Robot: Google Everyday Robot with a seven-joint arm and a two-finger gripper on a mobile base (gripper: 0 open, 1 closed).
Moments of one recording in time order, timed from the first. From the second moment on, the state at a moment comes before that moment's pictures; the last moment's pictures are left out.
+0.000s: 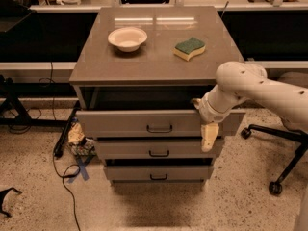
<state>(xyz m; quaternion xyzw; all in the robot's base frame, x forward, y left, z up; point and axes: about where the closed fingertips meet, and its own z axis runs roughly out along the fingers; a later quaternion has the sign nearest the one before) 0.609 -0.164 0.642 -0.74 0.65 0.04 0.16</state>
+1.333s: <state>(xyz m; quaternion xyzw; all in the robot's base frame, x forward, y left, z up) 0.568 -0.193 0.632 -0.70 0.70 0.06 0.13</state>
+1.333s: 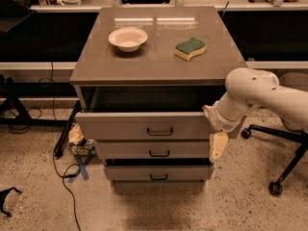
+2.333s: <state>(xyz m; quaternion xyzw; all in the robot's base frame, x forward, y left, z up) 0.568 -0.193 0.640 -0.70 0.70 0.06 0.13</state>
